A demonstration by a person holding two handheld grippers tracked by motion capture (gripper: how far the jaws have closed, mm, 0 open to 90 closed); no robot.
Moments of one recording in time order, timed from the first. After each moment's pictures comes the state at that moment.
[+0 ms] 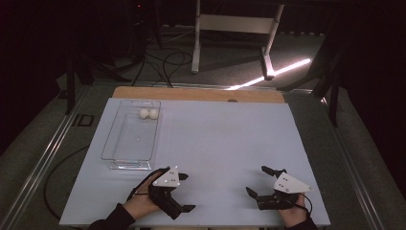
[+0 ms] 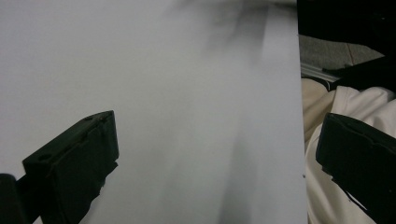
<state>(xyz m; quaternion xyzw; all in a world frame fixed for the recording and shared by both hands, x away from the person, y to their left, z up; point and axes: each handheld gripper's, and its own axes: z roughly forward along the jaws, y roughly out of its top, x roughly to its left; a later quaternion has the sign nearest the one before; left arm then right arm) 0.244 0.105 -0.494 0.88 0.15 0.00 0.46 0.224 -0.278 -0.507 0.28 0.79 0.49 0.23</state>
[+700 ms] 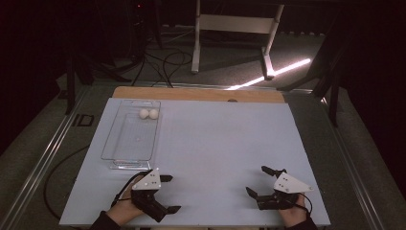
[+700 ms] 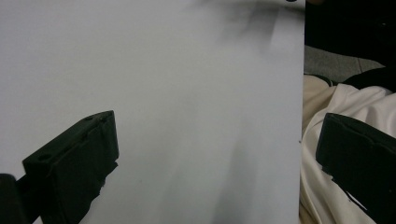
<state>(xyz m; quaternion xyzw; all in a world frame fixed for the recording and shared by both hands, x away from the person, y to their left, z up) 0.232 0.149 -0.496 0.86 0.18 0.02 0.47 0.224 -0.278 -0.507 0.28 0.79 0.49 0.23</state>
